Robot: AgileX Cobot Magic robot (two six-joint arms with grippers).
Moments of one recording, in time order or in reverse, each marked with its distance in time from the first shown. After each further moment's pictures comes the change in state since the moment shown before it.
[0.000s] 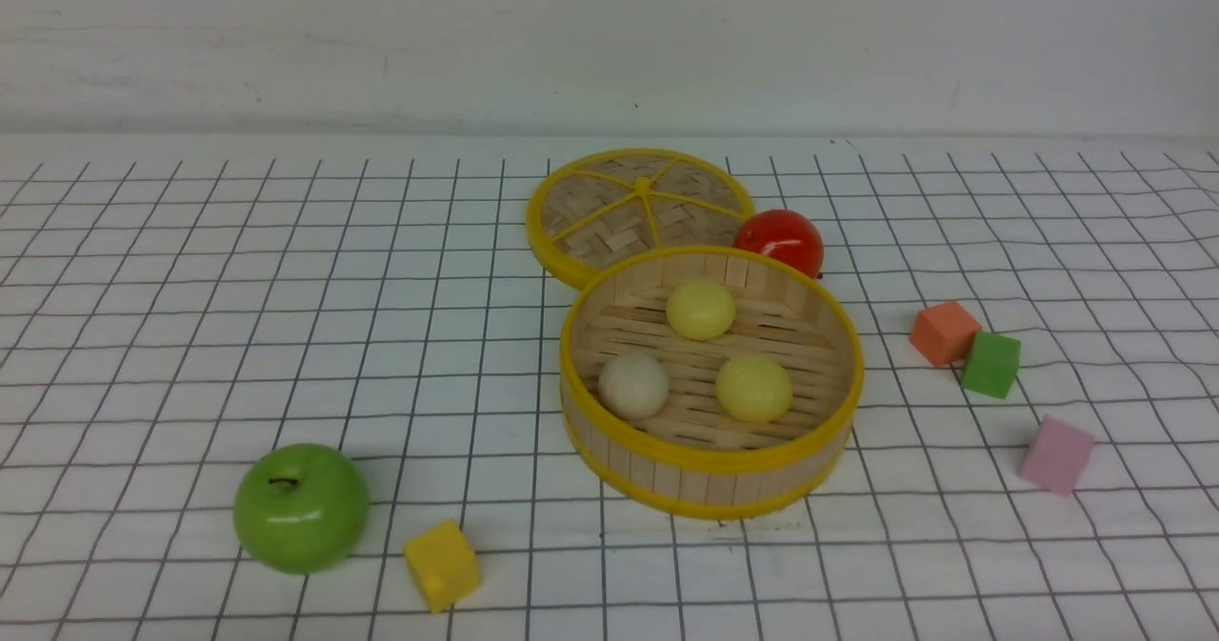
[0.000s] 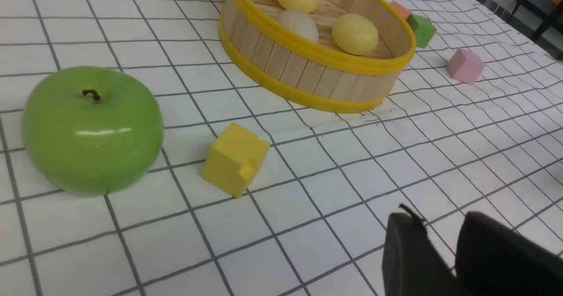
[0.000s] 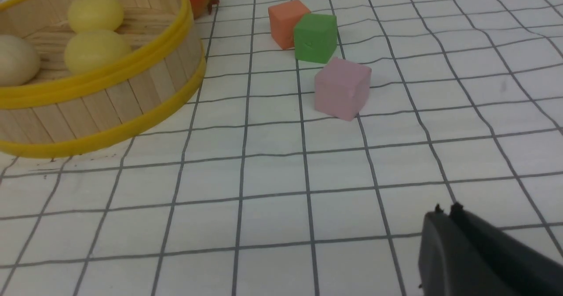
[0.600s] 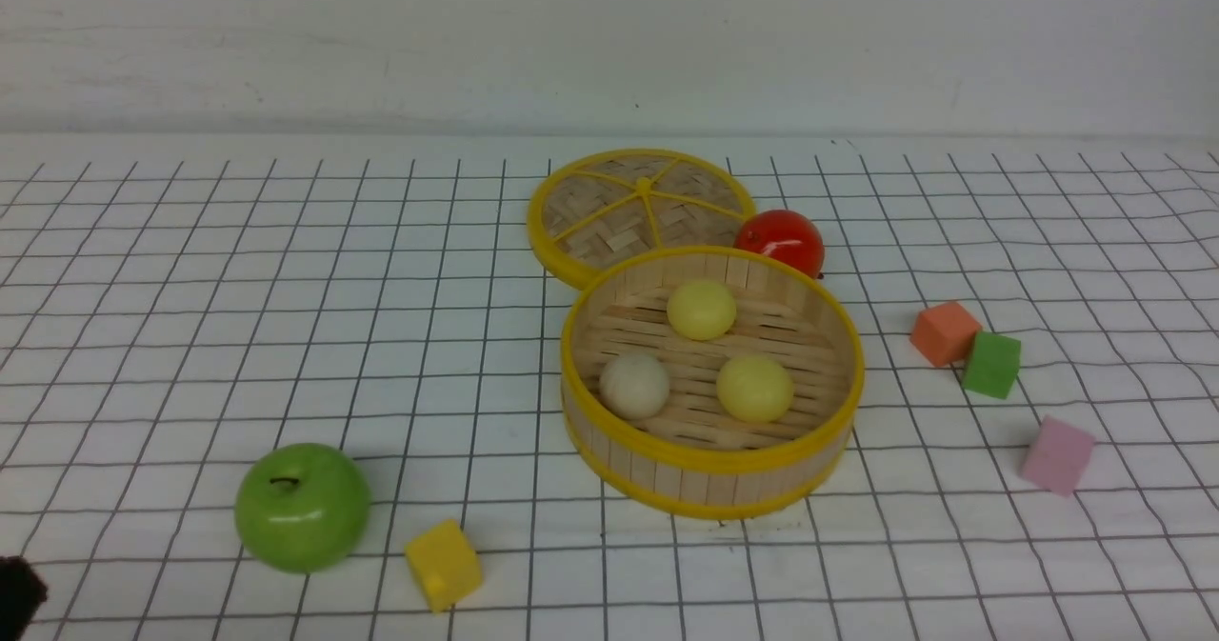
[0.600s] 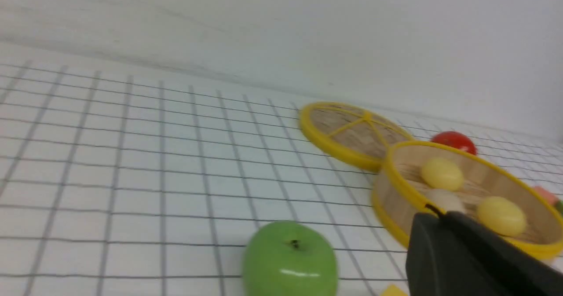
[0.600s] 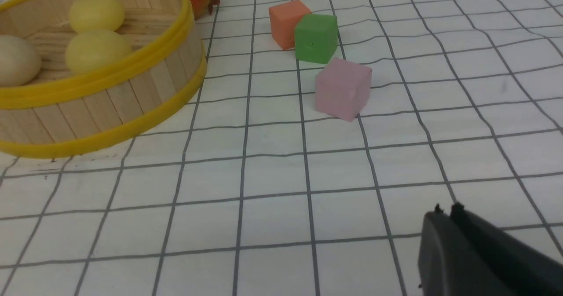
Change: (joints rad) right arm 0.000 0.000 0.000 0.000 0.000 0.000; left arm 0.382 -0.235 0.014 0.249 -0.041 -0.183
